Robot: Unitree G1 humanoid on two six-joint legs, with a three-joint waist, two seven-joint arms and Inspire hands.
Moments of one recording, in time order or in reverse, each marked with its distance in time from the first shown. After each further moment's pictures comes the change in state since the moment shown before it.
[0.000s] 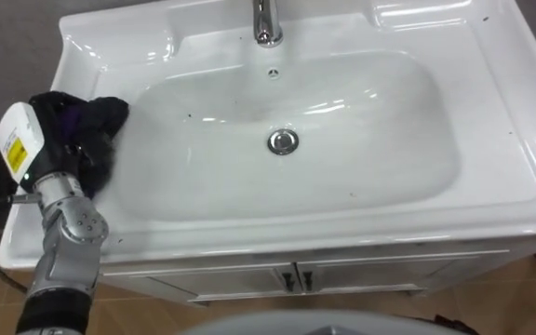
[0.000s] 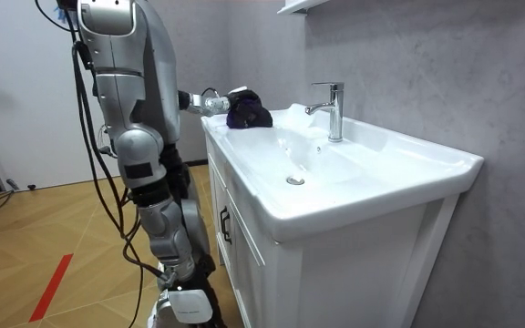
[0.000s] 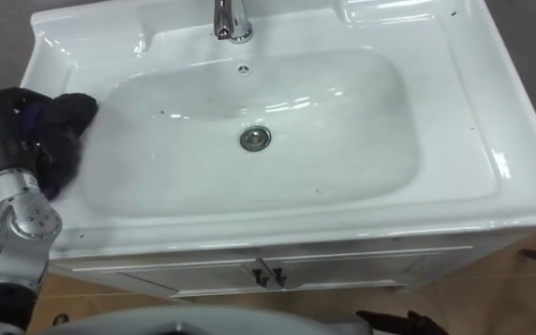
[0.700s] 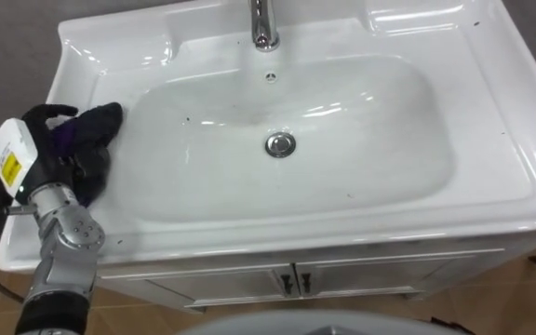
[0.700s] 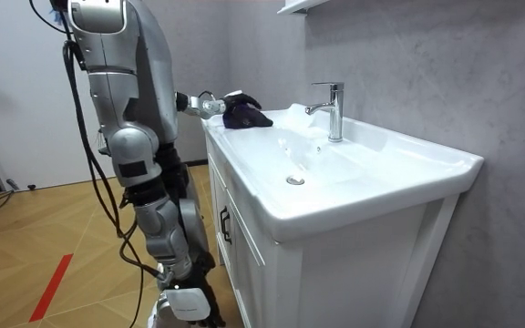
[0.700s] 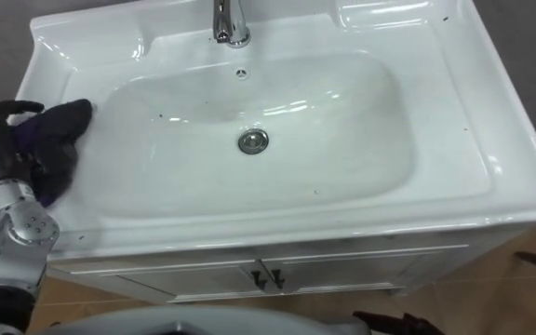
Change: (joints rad) left arm 0.000 0.000 0.023 0.021 -0.020 -0.001 0.018; right arm -0.001 -0.004 0.000 -0.002 -0.008 0.022 0.043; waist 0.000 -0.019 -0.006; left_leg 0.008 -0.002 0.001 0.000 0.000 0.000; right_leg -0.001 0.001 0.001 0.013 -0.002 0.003
